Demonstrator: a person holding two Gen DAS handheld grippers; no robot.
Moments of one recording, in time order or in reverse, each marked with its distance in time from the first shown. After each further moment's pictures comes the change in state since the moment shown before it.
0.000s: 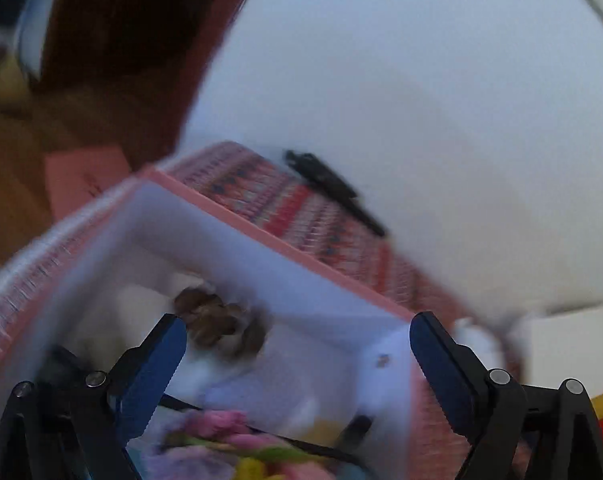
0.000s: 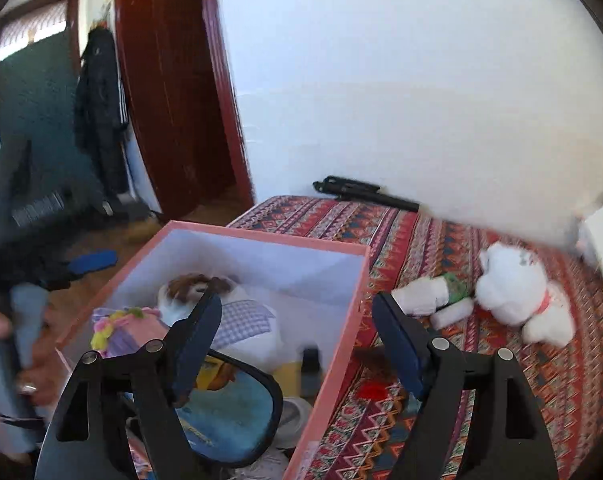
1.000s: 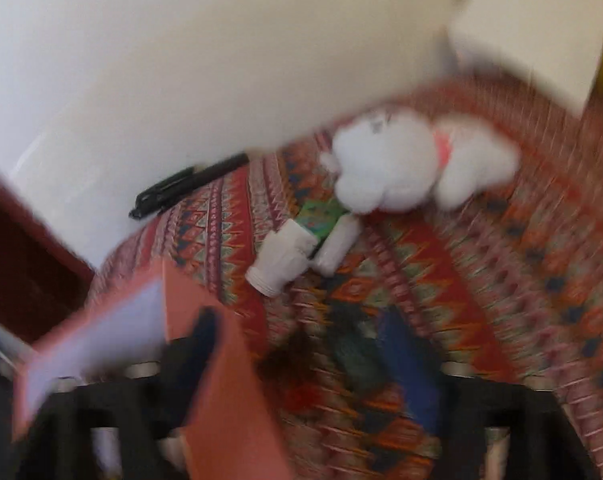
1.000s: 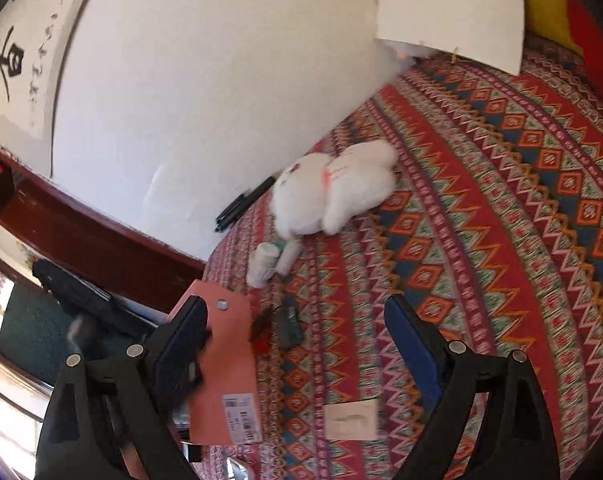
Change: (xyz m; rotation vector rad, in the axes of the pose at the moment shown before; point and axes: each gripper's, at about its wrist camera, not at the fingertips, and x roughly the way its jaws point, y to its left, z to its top) left arm 0.110 -0.289 -0.169 1.072 0.166 0.186; right arm -0.165 -0.334 -0.125 0.827 -0.027 0.055
